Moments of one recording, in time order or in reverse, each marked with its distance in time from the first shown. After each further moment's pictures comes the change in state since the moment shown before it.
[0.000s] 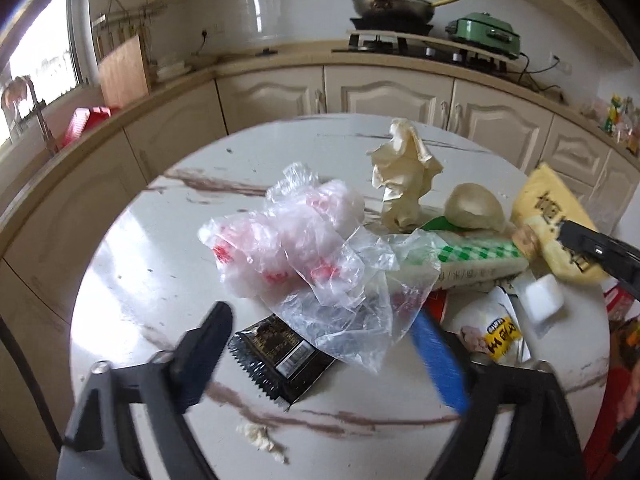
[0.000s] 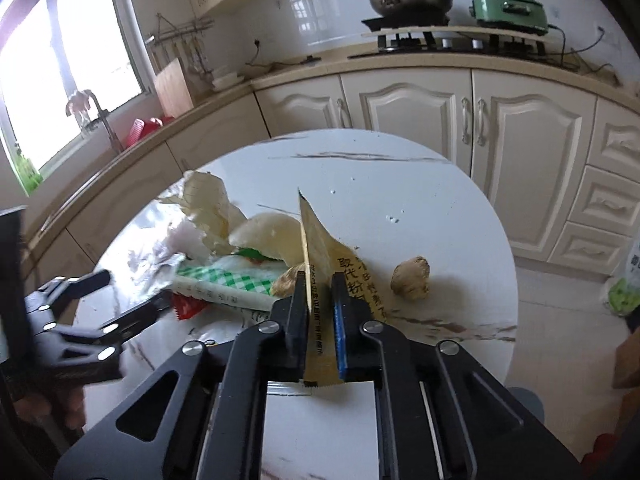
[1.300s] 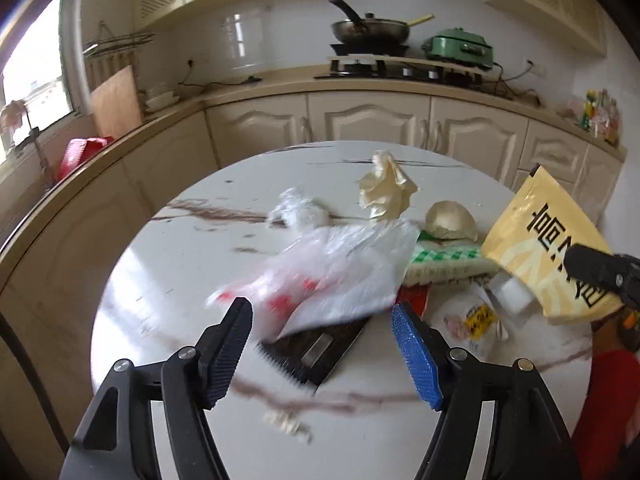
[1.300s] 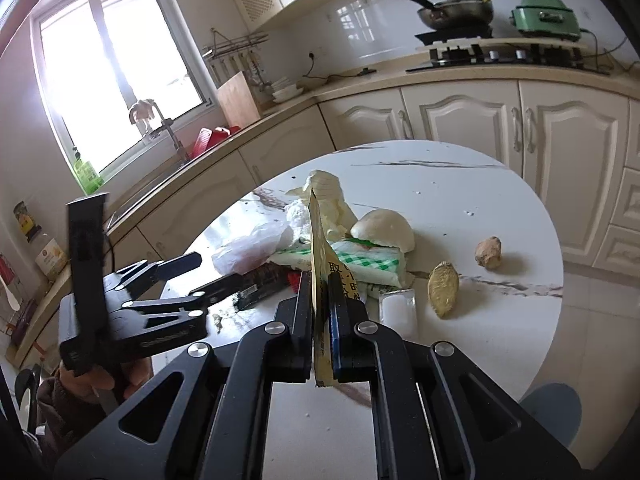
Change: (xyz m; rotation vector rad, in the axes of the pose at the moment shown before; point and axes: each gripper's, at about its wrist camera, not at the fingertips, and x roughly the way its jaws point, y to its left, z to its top) left arm -0.013 0.006 -0.007 0.090 -0.102 -0.029; right arm -0.039 0.047 -0.018 -0.018 -0.029 0.182
